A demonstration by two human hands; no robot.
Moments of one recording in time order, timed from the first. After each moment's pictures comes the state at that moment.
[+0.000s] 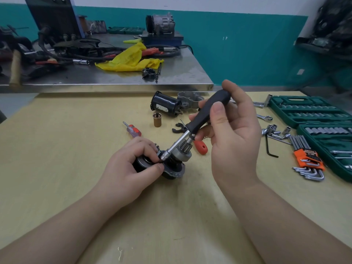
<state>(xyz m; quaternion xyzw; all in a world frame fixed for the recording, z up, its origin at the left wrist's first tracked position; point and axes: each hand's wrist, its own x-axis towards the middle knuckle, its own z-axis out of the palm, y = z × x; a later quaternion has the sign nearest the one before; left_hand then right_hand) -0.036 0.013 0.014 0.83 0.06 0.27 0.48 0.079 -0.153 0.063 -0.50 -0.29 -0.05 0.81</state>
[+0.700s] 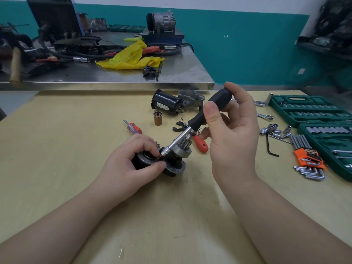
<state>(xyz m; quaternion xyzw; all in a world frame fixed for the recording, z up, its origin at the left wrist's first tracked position) -0.035 0.021 0.011 0.84 0.05 0.26 0.47 0.082 -0.150 0.062 -0.55 -0.24 -0.07 0.80</state>
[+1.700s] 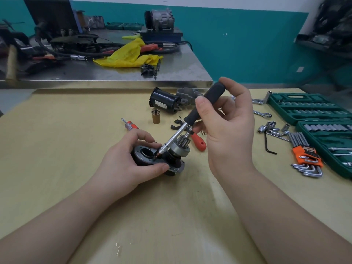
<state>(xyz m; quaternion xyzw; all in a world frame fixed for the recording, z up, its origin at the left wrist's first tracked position) -0.031 0.028 0.003 0.85 0.13 0.21 0.46 0.088 -0.146 0.069 -0.54 -0.24 -0.03 0.81</state>
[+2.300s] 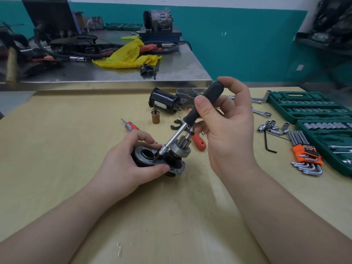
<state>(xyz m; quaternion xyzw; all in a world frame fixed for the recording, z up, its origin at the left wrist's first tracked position) -0.031 0.029 0.002 0.85 0.12 0.21 0.47 0.090 -0.151 0.072 -0.53 -0.26 0.00 0.81</state>
